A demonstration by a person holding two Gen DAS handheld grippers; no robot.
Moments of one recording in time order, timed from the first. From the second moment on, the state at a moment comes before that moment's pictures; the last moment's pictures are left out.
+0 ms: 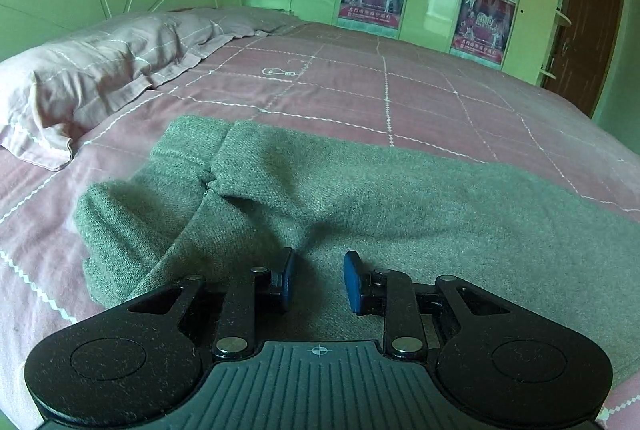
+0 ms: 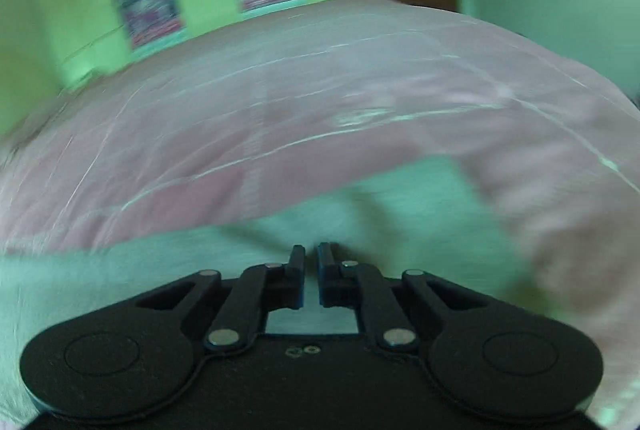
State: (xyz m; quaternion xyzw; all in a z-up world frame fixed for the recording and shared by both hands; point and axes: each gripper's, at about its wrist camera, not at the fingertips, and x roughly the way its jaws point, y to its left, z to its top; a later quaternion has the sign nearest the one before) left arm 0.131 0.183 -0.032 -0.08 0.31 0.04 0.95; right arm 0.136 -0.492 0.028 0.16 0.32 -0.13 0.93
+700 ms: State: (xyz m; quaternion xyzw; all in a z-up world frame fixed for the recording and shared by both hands) left arm 0.129 0.161 -0.030 -0.05 0.31 0.02 0.95; right arm 0.035 -0.556 0.002 0.42 0.18 -0.15 0.88
